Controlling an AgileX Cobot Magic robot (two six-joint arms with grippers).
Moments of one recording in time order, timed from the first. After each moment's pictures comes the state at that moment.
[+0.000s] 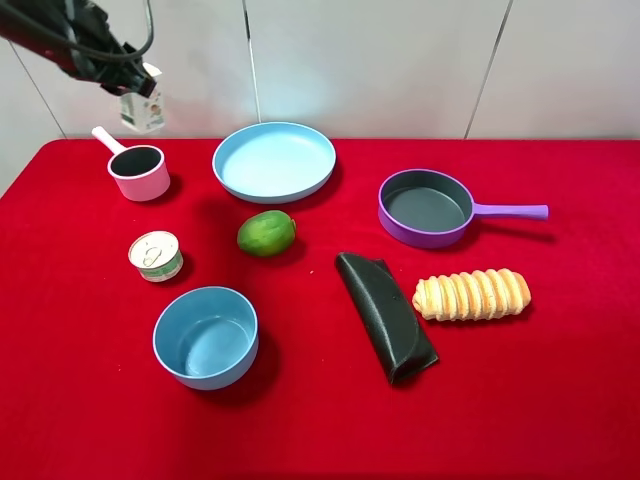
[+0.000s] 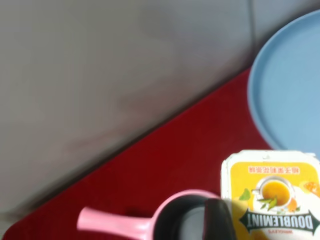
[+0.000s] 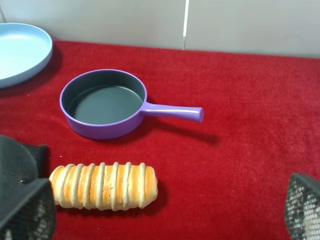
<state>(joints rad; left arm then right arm) -0.15 1.66 -1.18 -0.05 0.22 0.52 0.14 -0.01 -0.50 -0.02 1.02 -0.01</state>
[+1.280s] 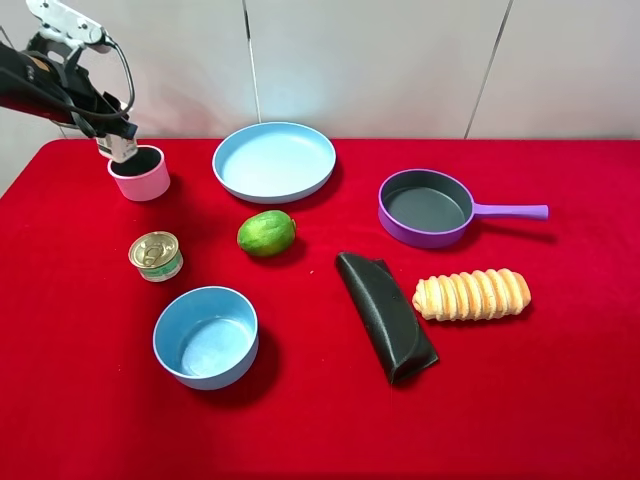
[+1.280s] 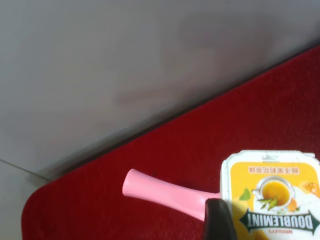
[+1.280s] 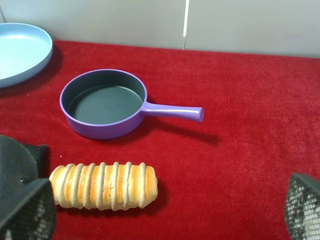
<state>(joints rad) -0.04 1.81 -1.05 -0.05 -0.13 0.52 0.14 -0.01 -0.50 -0.02 1.02 -0.01</state>
